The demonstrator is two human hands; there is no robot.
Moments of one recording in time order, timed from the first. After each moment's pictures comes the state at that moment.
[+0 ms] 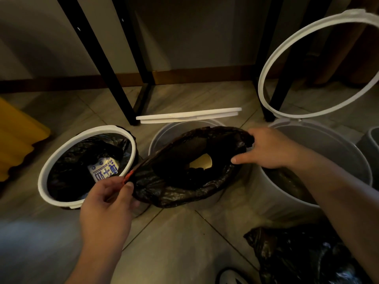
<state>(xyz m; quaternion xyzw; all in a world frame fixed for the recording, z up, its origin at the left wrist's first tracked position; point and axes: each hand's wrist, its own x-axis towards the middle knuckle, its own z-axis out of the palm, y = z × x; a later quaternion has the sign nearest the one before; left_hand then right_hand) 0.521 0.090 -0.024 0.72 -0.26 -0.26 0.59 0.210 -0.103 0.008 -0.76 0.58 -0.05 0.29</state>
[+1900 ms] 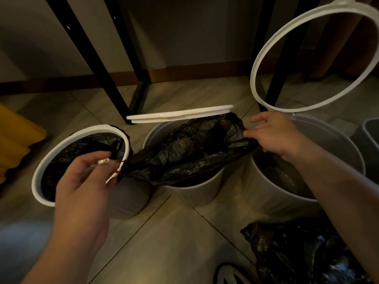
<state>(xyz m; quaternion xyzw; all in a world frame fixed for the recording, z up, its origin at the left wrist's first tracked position) 0.520 0.074 0.030 0.65 -0.27 -0.31 0.64 0.187 -0.122 -0.011 -0.57 0.64 -0.26 0.44</state>
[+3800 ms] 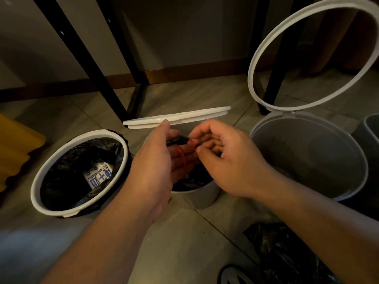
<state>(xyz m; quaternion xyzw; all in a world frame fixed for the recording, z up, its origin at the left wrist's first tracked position) 0.422 0.019 0.075 0.60 -0.28 -0.55 0.51 0.270 -0.034 0.021 -0.75 0.33 -0.42 0.39</state>
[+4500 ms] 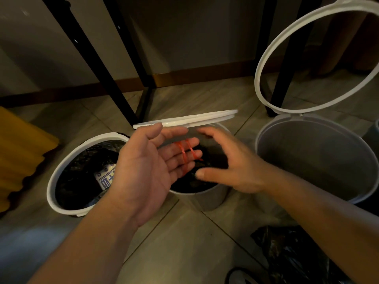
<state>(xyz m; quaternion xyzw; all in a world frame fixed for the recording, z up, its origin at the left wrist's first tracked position) 0.453 0.032 0.092 0.51 -0.29 -0.62 0.52 0.260 -0.057 0.005 -0.81 0.29 -0.31 0.41</state>
